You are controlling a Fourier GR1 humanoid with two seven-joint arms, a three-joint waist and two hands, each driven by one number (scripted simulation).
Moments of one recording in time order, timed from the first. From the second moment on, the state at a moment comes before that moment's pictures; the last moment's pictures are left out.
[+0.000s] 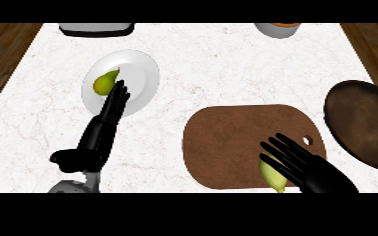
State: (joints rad) left arm -0.06 0.21 -0.29 -1.57 0.17 0.19 -0.13; right arm 0.19 -0.45 0.26 -1.68 1.03 -0.14 -0.65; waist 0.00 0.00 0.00
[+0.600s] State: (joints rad) left arm -0.06 0.16 -0.24 -1.59 0.11 0.14 -0.08; right arm 0.13 -0.33 0.25 -1.60 1.10 -0.10 -0.62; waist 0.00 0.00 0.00
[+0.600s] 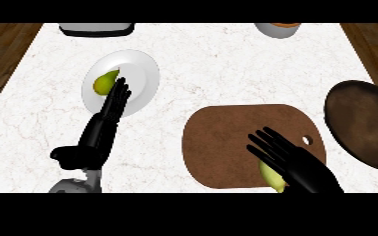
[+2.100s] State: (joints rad) left arm -0.03 0.12 -0.18 -1.56 0.07 0.11 -0.12; right arm 0.11 -0.16 0.04 -1.51 1.13 -0.30 -0.45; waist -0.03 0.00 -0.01
